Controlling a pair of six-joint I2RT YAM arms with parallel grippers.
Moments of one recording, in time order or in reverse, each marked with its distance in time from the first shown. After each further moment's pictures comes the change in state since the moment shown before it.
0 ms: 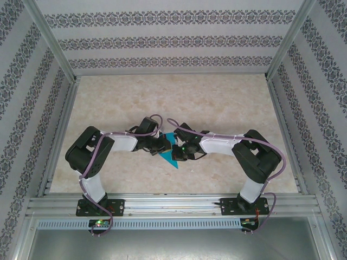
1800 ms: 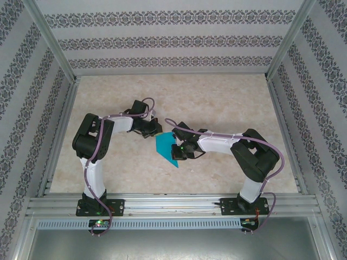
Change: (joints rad) left arm 0.231 0.203 0.314 -0.235 0.051 0.245; right arm 0.008 0.021 0.043 -0.058 0.035 -0.031
